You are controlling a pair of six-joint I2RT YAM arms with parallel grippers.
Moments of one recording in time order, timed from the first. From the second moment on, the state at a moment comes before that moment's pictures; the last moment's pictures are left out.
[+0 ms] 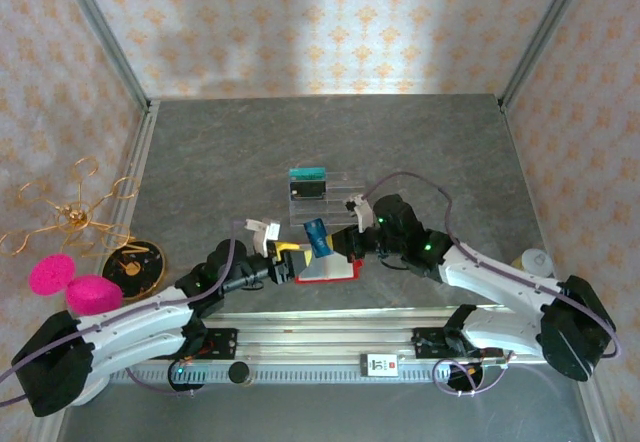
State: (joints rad) left arm -0.76 0.84 0.18 0.41 0.21 -0.71; right arm 0.79 1.11 0.62 -0.05 -0.43 0.51
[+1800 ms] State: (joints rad) left arm -0.76 0.85 0.07 0.94 0.32 -0.83; right arm 0.79 1.08 0.55 0.23 -0.67 0.70
